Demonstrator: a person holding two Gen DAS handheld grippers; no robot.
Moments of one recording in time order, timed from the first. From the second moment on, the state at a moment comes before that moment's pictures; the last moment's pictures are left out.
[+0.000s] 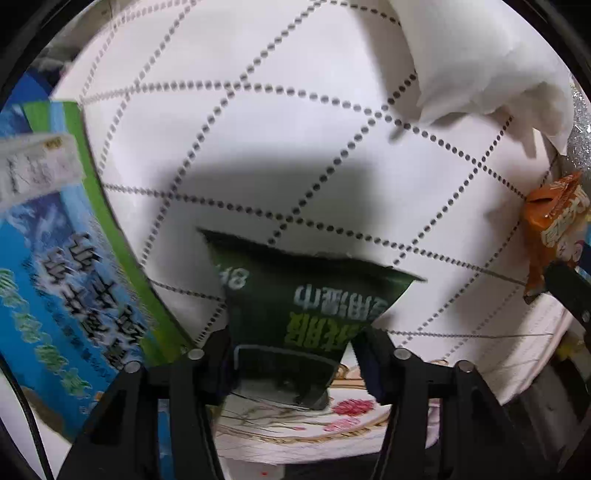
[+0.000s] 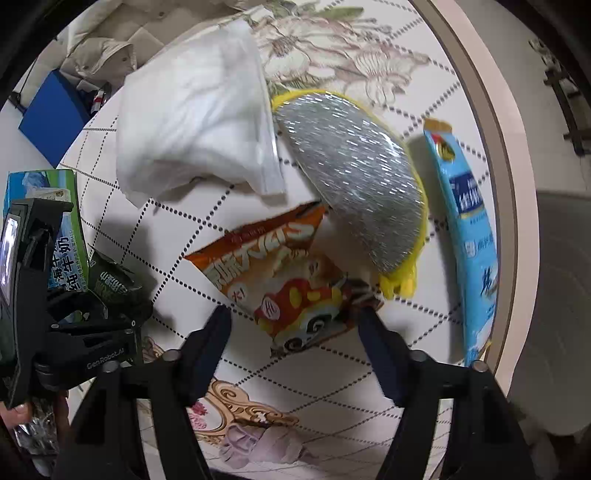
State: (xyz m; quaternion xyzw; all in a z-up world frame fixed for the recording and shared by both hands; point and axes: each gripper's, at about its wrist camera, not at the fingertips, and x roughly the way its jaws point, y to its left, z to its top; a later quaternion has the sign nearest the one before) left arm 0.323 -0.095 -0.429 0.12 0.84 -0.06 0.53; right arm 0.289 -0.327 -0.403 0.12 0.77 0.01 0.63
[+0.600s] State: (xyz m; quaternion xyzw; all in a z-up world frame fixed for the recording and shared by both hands) left arm 0.271 -0.089 -0.425 0.13 0.82 -0.06 0.56; right arm 0.292 -0.275 -0.380 -0.06 0.74 0.02 0.67
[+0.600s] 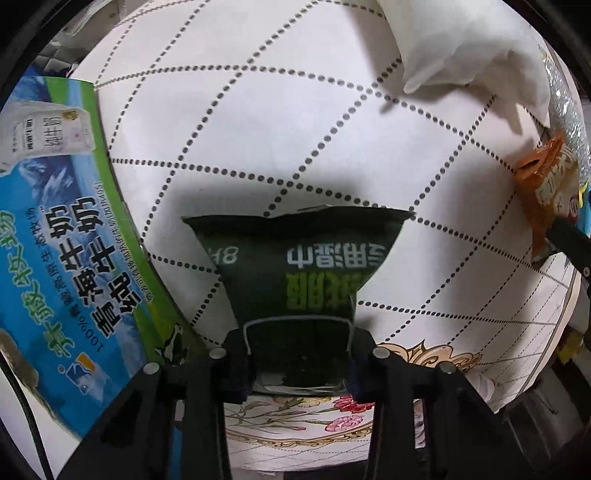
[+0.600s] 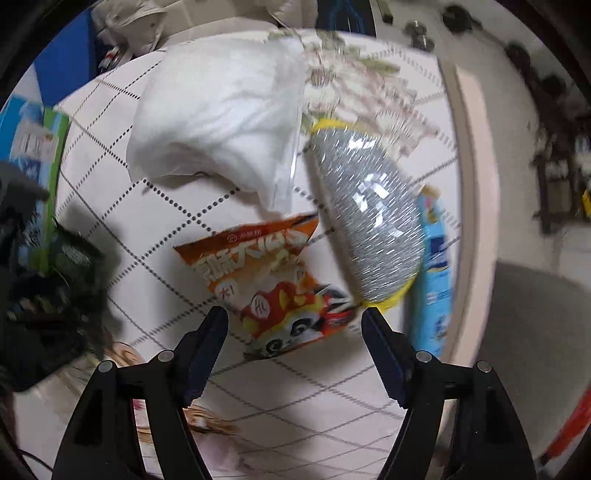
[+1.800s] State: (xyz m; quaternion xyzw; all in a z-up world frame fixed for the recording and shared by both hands) left arm 0.306 0.208 -0.287 0.06 0.78 0.04 0.62; right arm 0.276 0.066 -0.271 0.09 0.72 0.22 0.65
